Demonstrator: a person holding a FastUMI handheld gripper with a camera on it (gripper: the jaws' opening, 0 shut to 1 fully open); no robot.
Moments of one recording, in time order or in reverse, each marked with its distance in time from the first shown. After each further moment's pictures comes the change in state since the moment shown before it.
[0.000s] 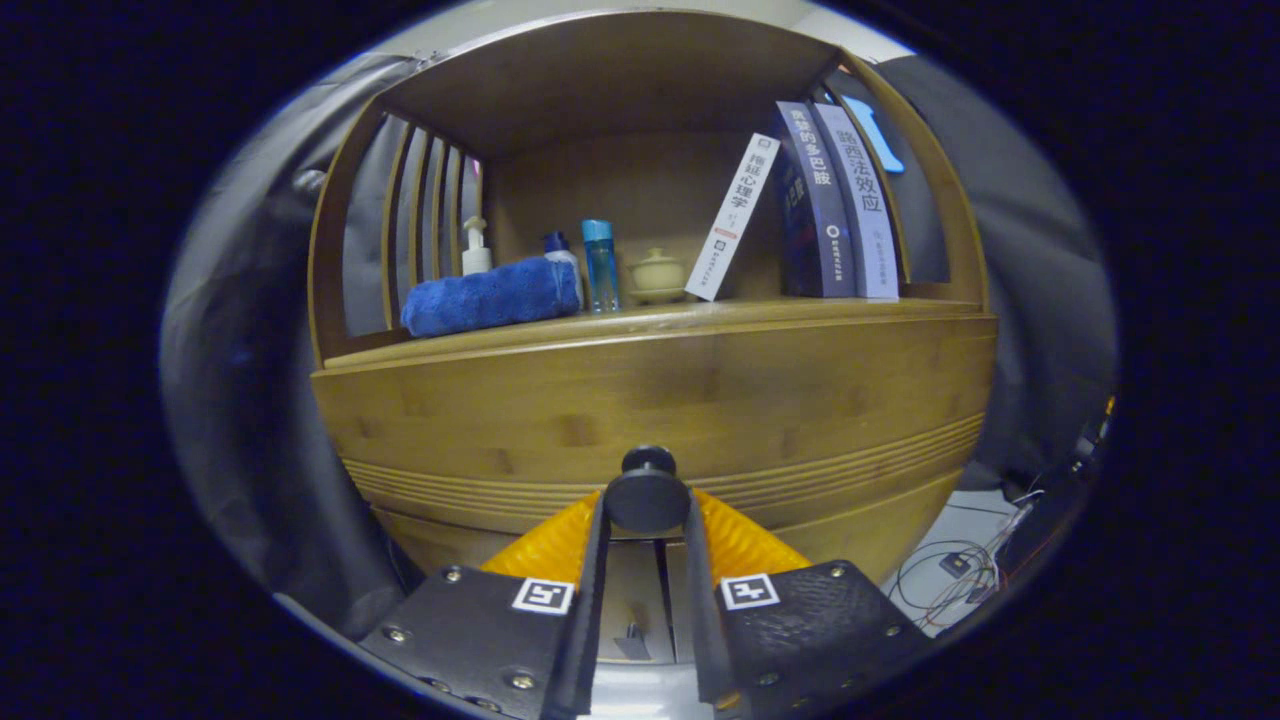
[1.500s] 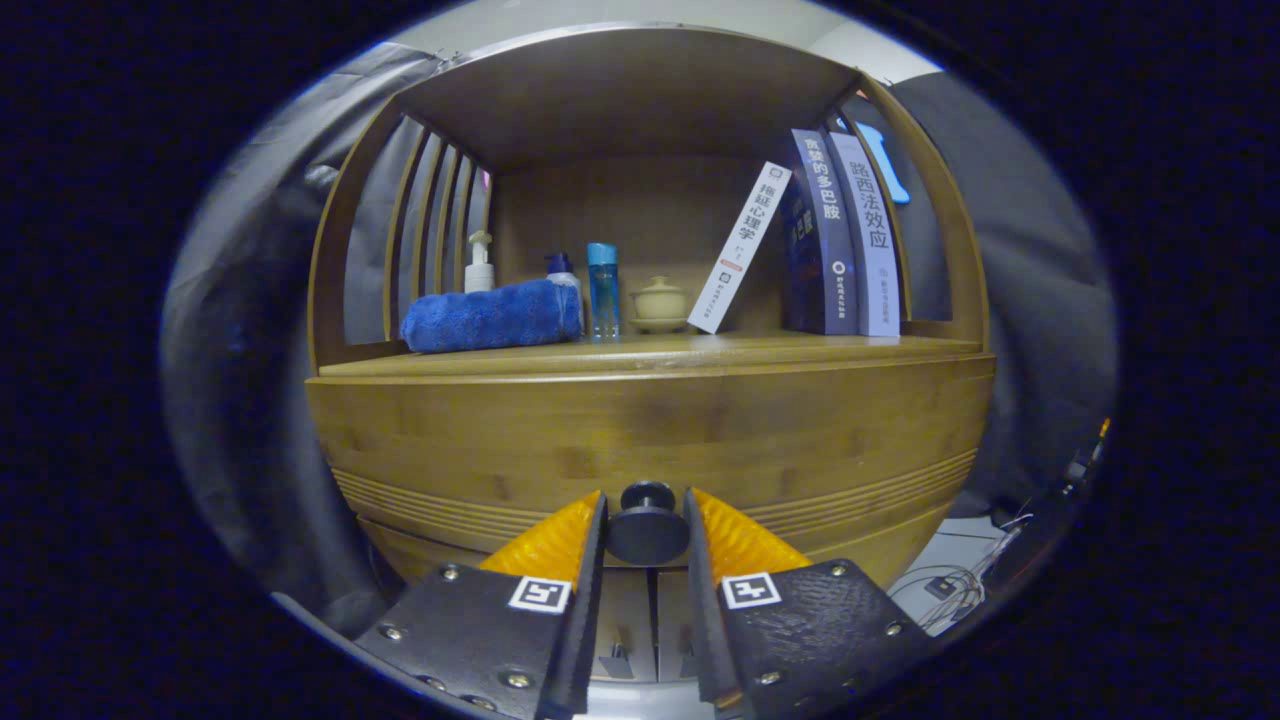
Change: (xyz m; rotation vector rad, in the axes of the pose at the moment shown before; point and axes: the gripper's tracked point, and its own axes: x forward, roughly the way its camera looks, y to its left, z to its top) arm 0.016 0.002 0.026 -0.026 -0.113 0.019
